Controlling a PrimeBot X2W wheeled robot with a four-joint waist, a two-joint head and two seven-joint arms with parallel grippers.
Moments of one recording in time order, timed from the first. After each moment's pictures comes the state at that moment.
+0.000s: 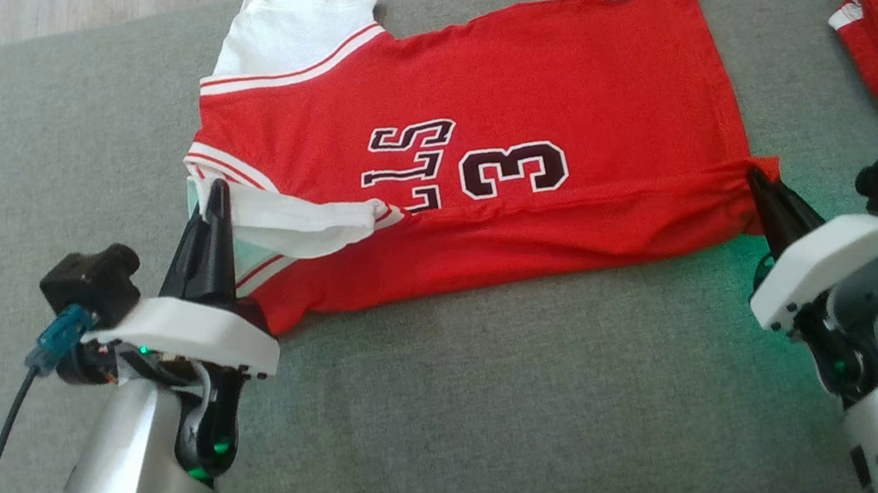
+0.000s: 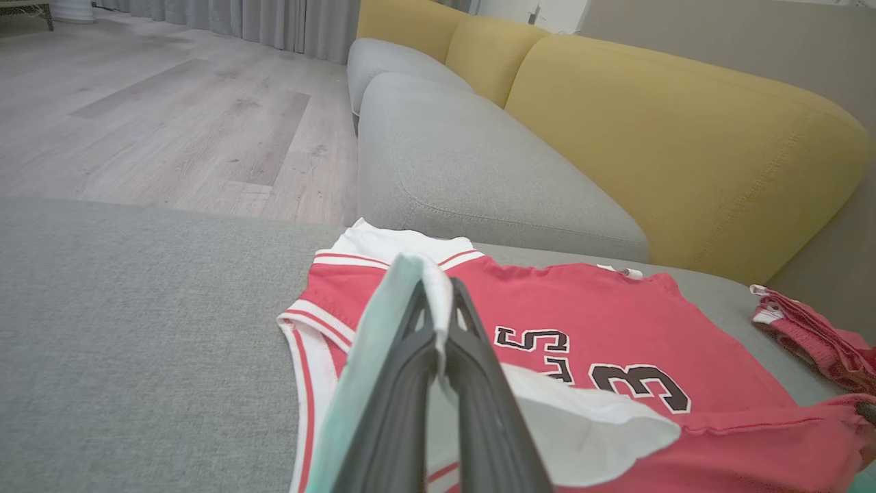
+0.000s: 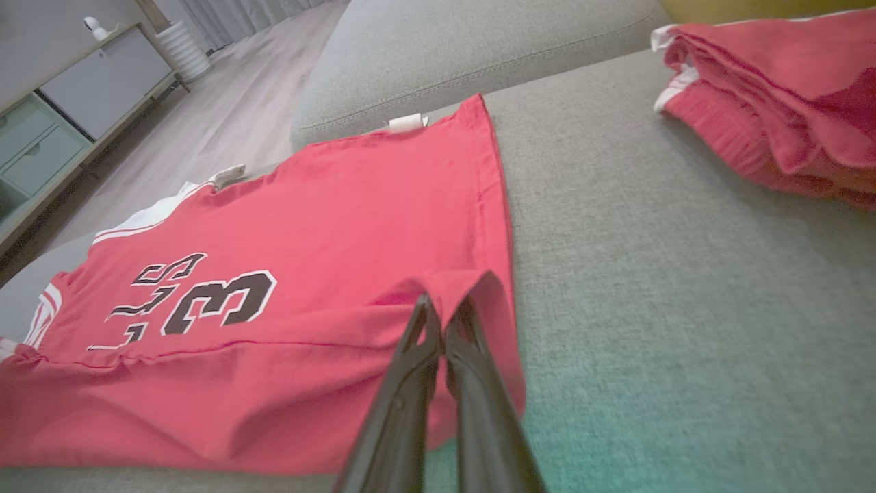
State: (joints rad) left arm -0.47 0.23 -0.40 0.41 -0.64 -0.09 -0.03; right arm -0.27 -0.04 -0.07 0.36 0.30 0.13 0.18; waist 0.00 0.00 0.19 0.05
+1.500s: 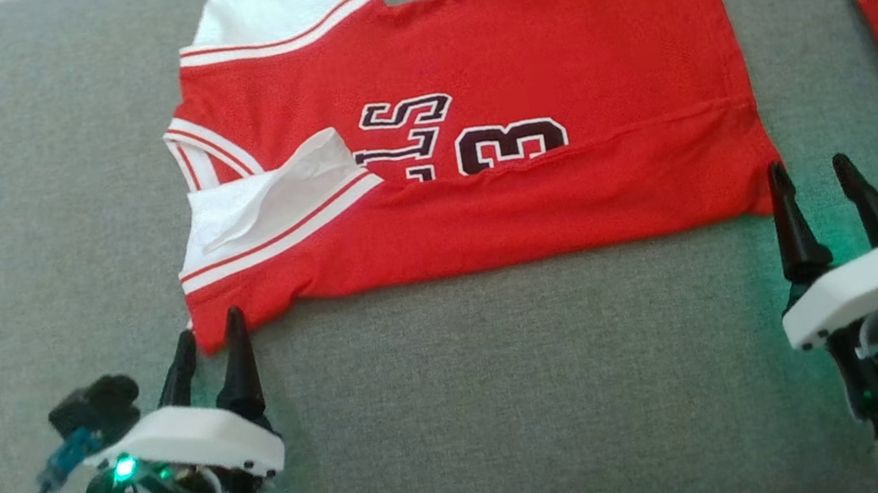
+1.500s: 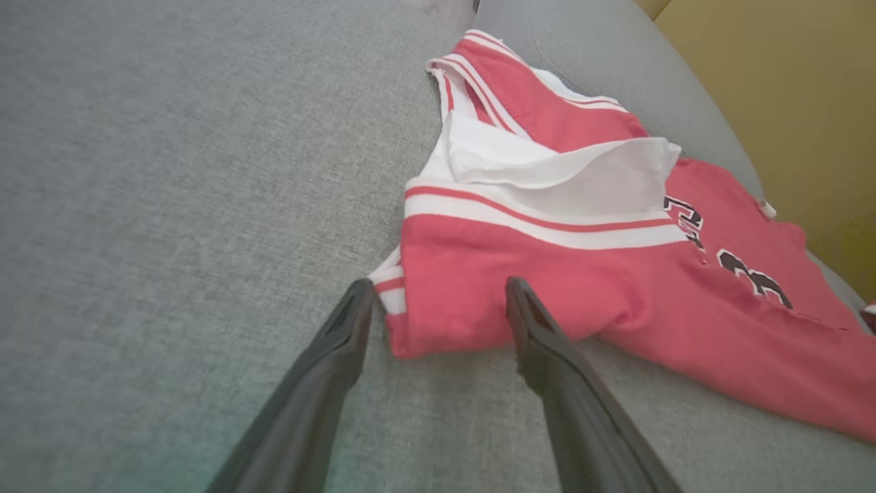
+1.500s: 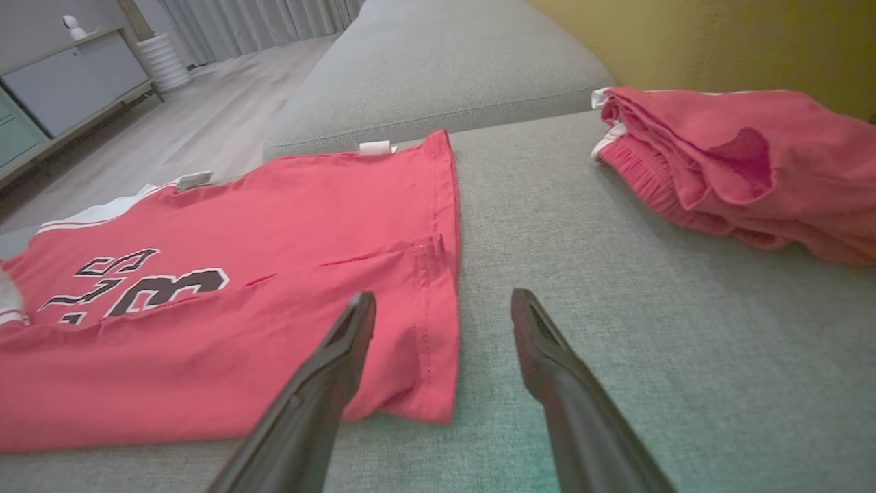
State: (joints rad) left arm -0.22 0.21 -0.34 0.34 -0.81 0.06 -0.01; right arm -0.17 -0.05 -0.11 0.24 0.18 0.13 0.03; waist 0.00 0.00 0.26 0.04
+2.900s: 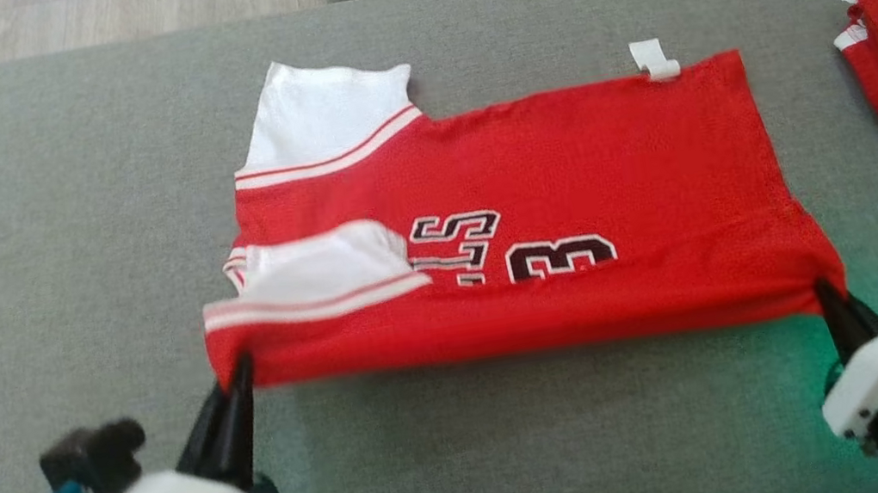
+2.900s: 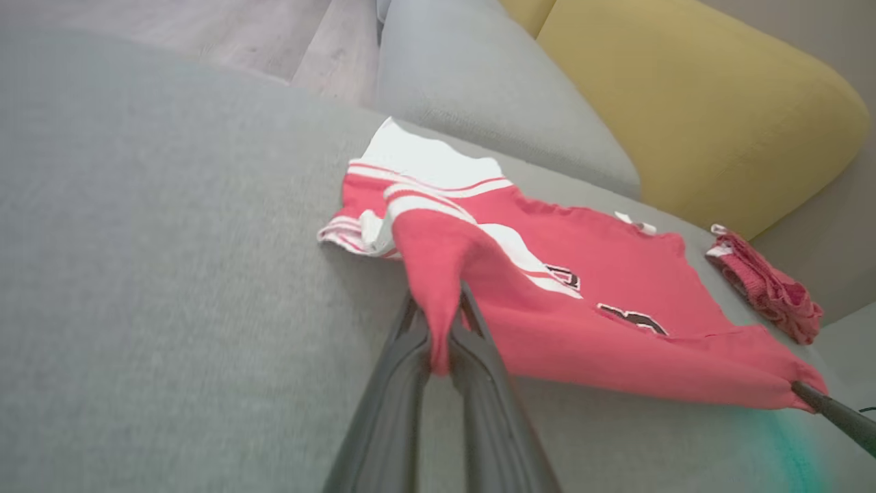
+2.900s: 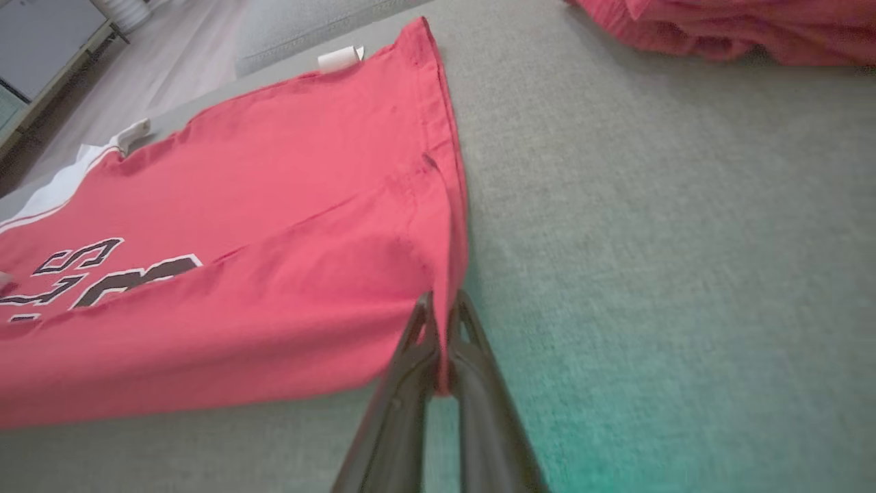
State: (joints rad) left arm -0.03 0.39 -0.39 -0.14 -0.78 0.13 0.15; right arm -0.02 -0.04 -0.17 0.19 0.31 0.13 0.30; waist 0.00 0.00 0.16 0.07
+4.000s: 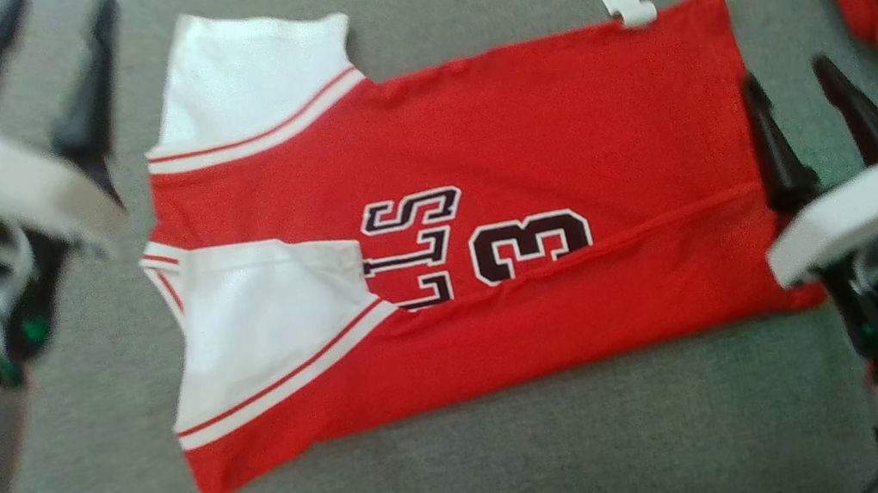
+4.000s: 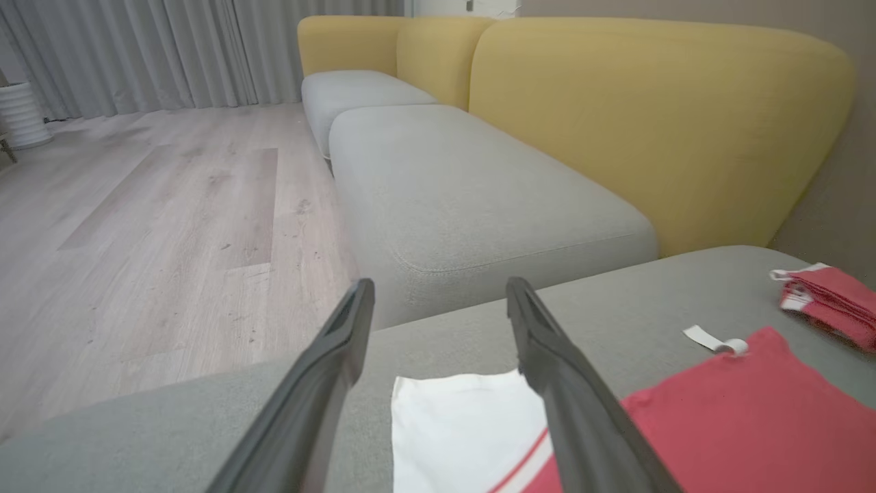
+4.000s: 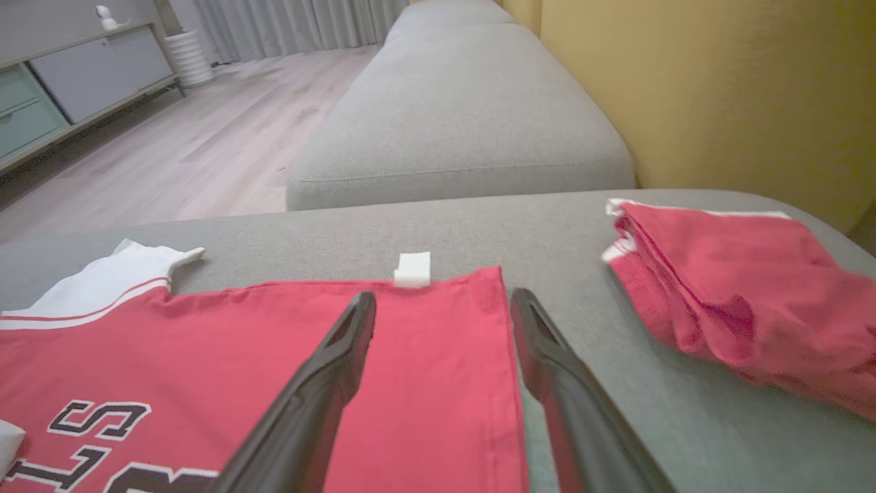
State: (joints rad) left arm -0.67 0.52 -0.39 0.01 -0.65 0.02 0.32; right arm -0.23 -0.04 -0.05 -0.04 0.15 0.13 0.25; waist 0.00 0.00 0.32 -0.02
